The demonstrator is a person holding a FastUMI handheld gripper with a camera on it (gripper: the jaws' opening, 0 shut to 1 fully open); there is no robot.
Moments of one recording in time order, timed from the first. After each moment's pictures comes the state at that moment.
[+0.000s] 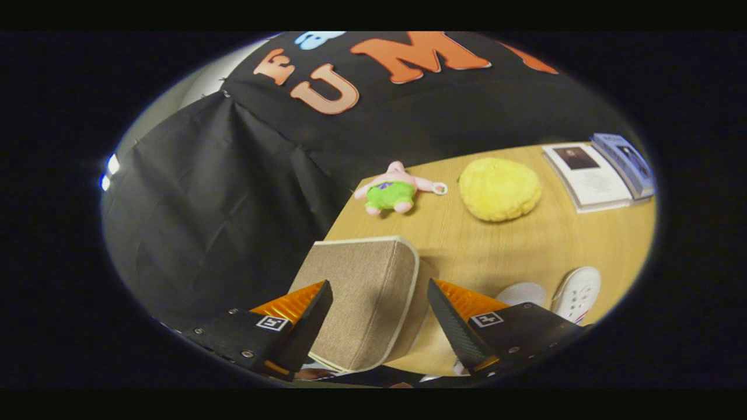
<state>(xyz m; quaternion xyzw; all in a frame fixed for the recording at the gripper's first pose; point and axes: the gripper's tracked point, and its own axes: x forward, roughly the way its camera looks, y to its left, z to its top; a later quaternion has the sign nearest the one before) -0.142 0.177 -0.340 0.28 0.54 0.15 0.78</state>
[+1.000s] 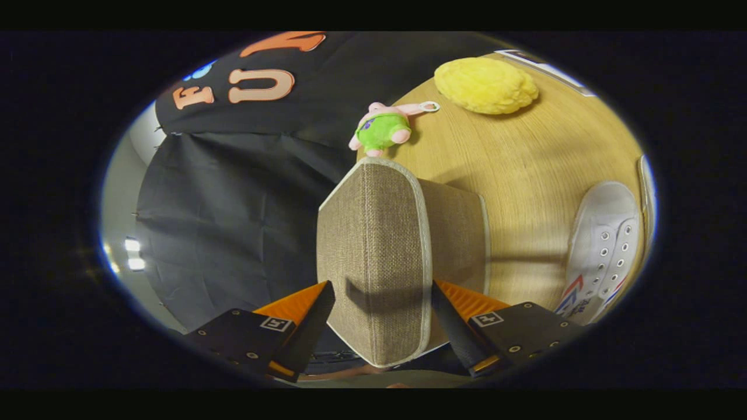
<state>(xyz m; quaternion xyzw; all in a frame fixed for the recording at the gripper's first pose) -0.189 0.218 -0.372 0.45 0.62 0.18 0.62</state>
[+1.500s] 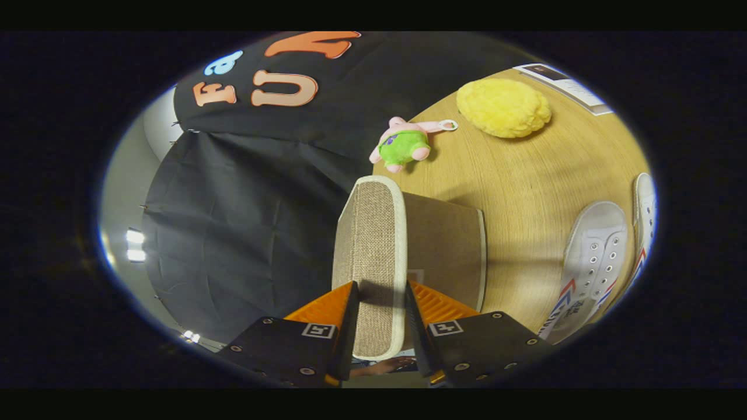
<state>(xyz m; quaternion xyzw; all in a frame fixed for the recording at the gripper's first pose) -0.172 0.207 -0.345 0.44 0.57 0.19 0.67</state>
